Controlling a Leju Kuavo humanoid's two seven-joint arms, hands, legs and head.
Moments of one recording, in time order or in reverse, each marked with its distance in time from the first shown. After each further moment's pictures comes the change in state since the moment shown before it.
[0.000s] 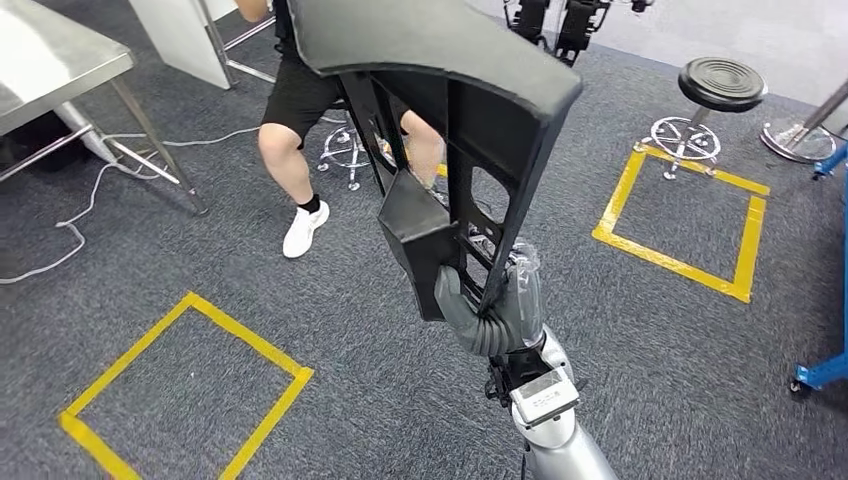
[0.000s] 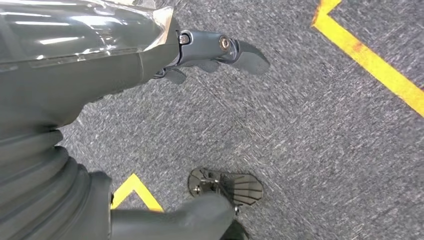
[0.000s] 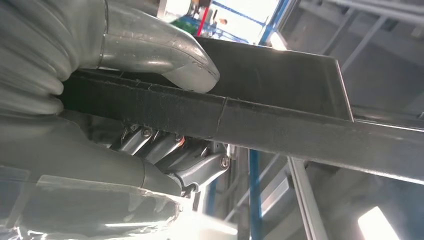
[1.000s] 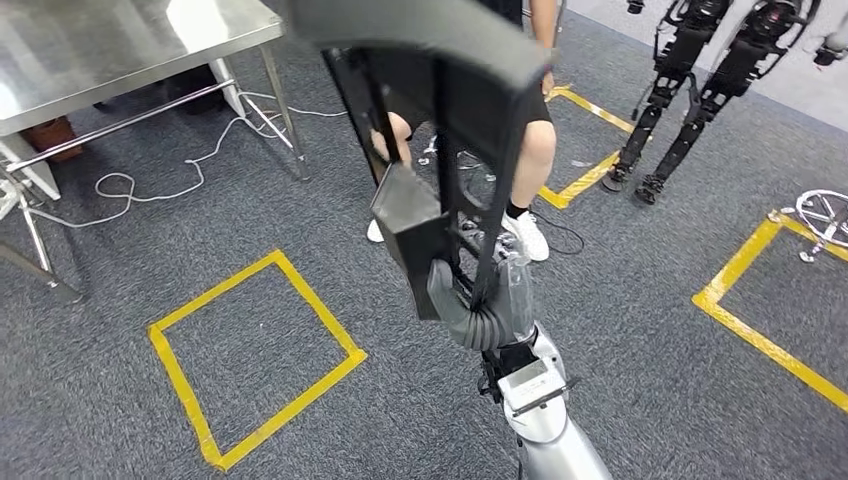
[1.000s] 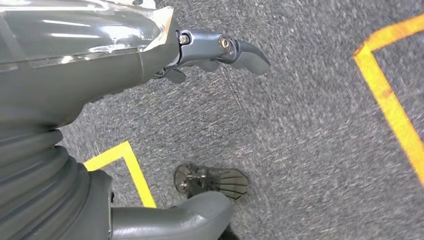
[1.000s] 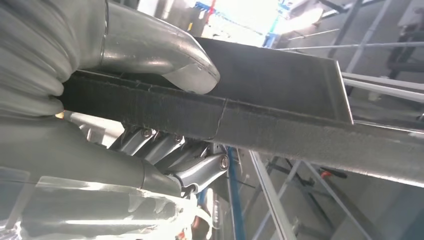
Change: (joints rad) left arm 0.001 -0.013 0.030 -0.006 -0.011 -0.004 -0.071; right arm -0.025 0.015 0.013 0.038 0.019 -0.021 0.008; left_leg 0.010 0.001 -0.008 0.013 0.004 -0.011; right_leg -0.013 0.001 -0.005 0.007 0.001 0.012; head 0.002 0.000
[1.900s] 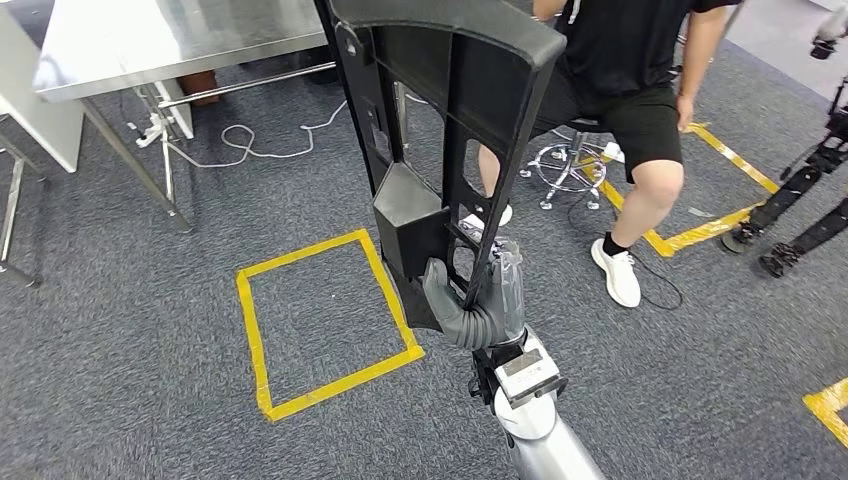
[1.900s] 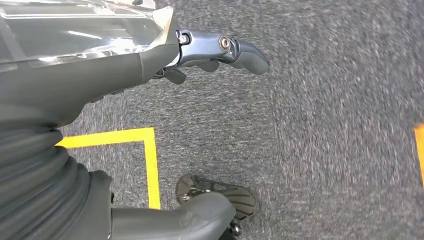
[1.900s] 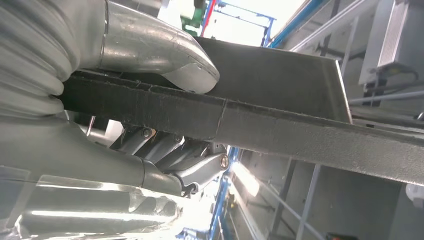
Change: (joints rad) left arm 0.003 0.004 0.029 0.000 -0.009 0.035 0.028; right arm -0.007 0.004 0.024 0.054 -0.069 -0.037 -0.014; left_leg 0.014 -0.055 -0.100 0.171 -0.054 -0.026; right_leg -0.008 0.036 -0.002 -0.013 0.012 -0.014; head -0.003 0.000
